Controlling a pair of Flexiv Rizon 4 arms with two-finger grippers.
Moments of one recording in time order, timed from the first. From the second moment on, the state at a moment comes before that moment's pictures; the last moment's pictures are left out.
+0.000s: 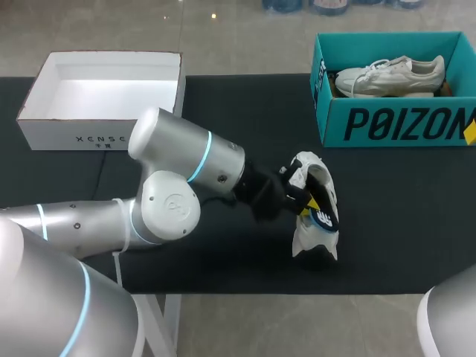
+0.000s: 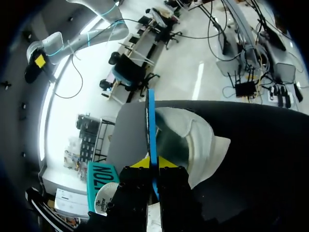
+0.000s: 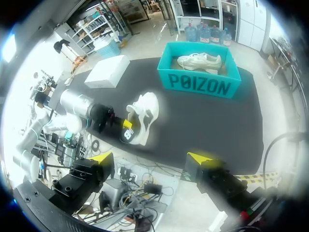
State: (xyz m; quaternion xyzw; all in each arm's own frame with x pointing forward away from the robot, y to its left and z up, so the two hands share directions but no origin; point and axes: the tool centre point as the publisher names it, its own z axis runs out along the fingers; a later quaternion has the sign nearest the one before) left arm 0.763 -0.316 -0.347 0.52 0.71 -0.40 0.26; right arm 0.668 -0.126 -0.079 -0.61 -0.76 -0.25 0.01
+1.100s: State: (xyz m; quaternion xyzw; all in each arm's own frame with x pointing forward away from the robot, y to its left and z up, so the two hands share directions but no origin) left arm 0.760 -0.302 -0.342 0.47 0.74 -0.40 0.28; right arm 0.668 -0.126 -0.079 -0.61 -0.76 -0.25 0.01
